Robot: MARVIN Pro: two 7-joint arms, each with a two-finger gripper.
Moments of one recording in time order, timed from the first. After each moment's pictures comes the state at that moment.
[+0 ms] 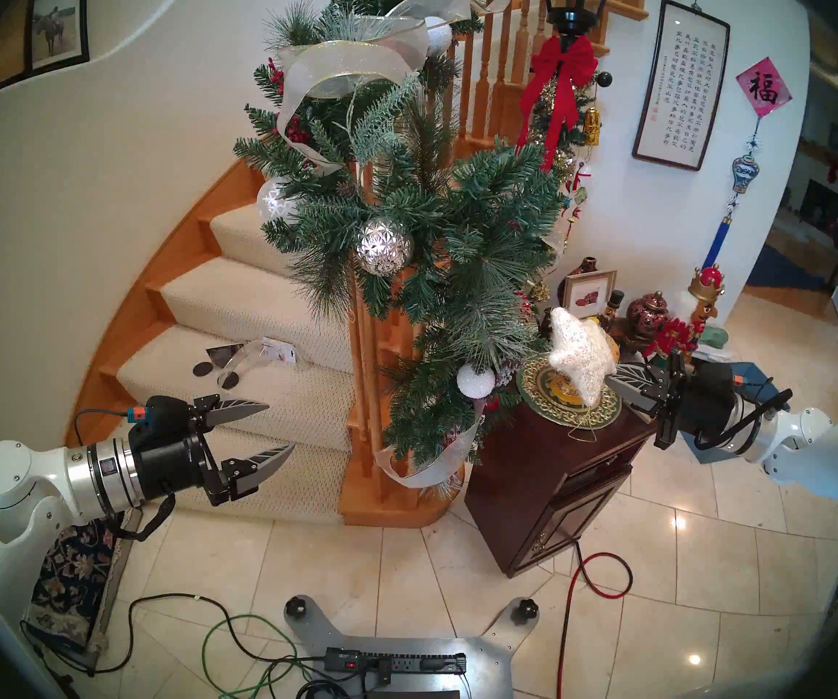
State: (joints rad) left arm 2.43 -0.76 -2.15 -2.11 -0.77 0.10 -0.82; right arm 0.30 -0.10 -1.06 -1.56 1.47 -0.96 0.87
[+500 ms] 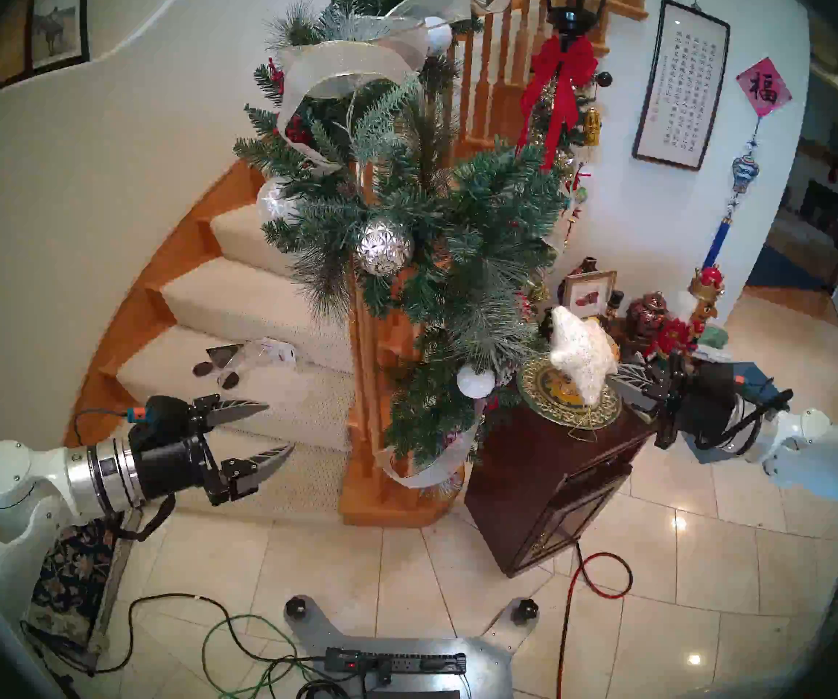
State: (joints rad) left arm 2.43 -0.76 -2.15 -2.11 -0.77 0.10 -0.82; right arm 0.34 -0.10 -1.10 -1.56 1.48 -0.96 0.87
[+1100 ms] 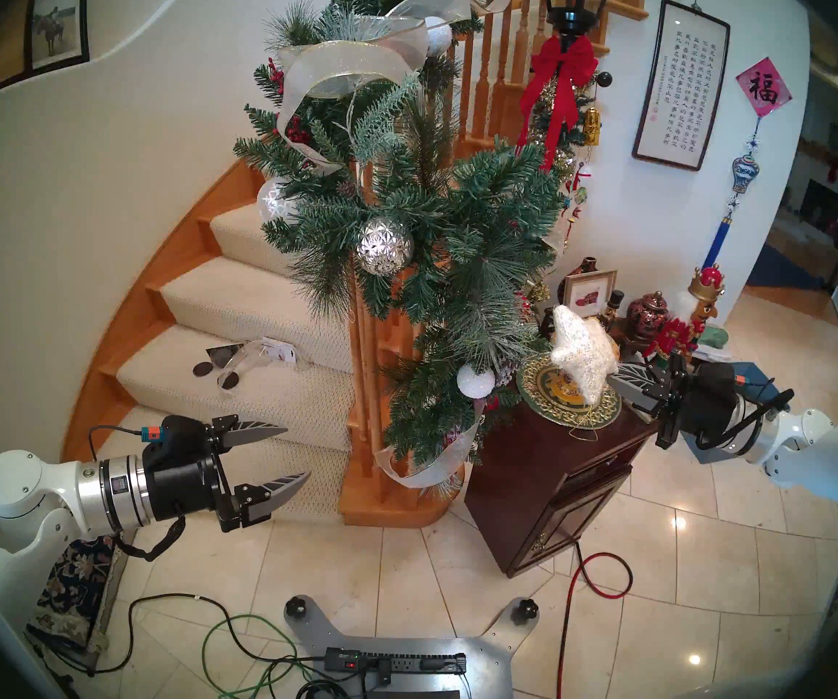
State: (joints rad) left arm 2.46 -0.74 -2.11 -2.13 -0.77 0.10 -0.87; right arm 0.39 -0.10 -1.16 -1.57 1.49 -0.96 0.87
